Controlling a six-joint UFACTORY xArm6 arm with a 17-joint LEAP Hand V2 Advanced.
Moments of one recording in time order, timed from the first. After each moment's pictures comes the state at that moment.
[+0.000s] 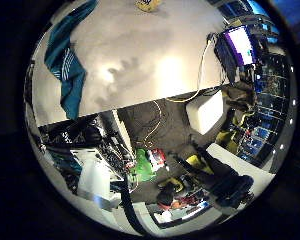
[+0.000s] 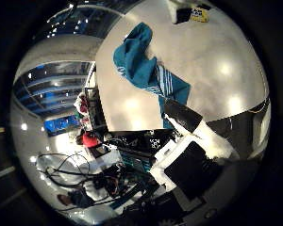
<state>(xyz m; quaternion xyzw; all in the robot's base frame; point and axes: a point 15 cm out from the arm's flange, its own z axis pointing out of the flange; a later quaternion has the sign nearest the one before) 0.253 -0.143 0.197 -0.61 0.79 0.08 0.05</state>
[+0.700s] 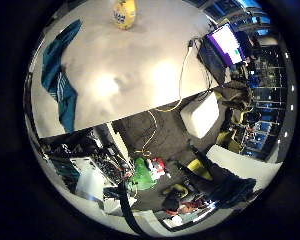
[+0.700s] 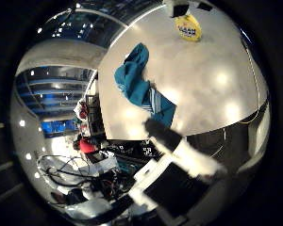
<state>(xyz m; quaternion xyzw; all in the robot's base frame) 0.267 -0.248 0.244 -0.57 0.81 -0.01 0.09</state>
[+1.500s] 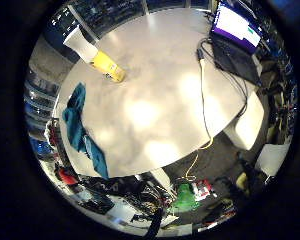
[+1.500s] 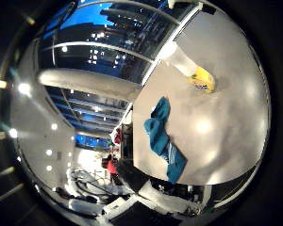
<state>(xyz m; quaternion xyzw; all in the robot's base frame) 0.352 -0.363 0.236 -0.46 0.79 0.06 0.41</state>
